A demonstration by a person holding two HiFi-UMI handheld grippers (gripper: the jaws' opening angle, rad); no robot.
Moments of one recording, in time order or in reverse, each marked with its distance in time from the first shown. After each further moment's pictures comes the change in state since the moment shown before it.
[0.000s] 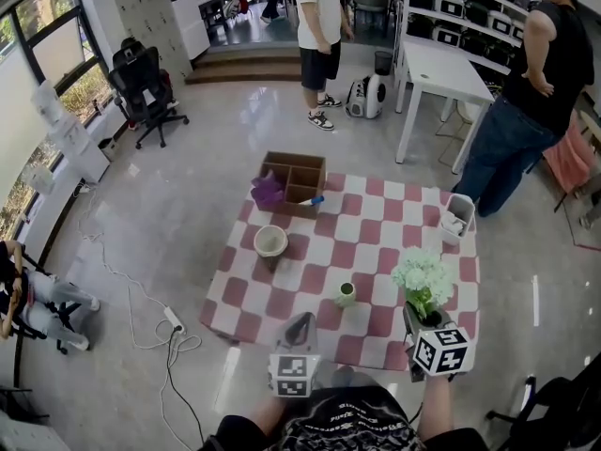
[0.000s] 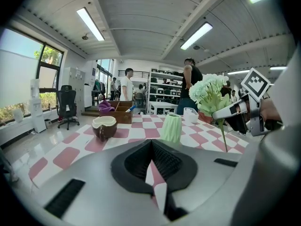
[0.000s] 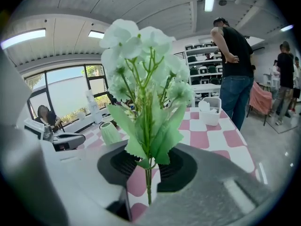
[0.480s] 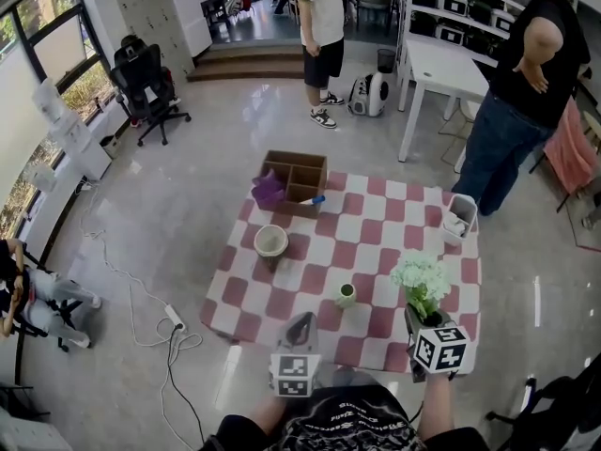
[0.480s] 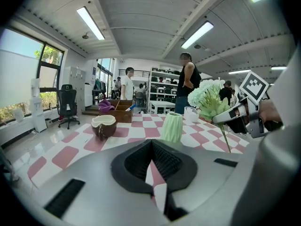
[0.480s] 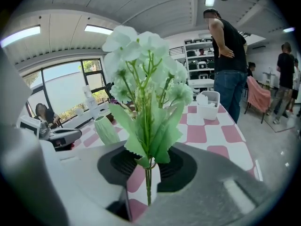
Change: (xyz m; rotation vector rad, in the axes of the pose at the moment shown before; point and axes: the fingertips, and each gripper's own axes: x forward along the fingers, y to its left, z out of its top) left arm 0.005 -0.001 -0.001 -0.003 0.008 0.007; right arm 0.010 -0.013 -0.014 0.006 0.073 -0.021
